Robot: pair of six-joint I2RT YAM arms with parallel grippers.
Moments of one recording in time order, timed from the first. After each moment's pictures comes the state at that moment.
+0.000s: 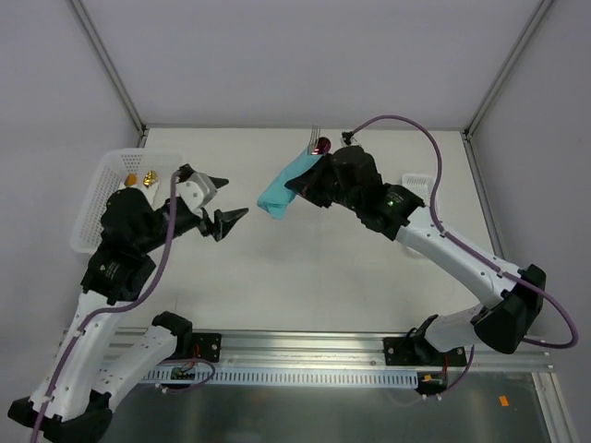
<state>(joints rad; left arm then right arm) -0.32 0.70 1.04 -0.35 0.59 0.21 0.83 1.39 1.38 -0.38 0.08 1.09</state>
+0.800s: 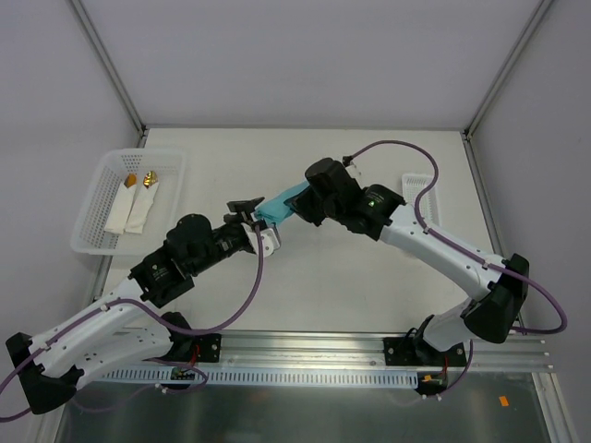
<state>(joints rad) -0.87 0.77 0.78 -0.15 0.01 0.75 0.93 1.49 1.46 -0.68 0.27 1.47</state>
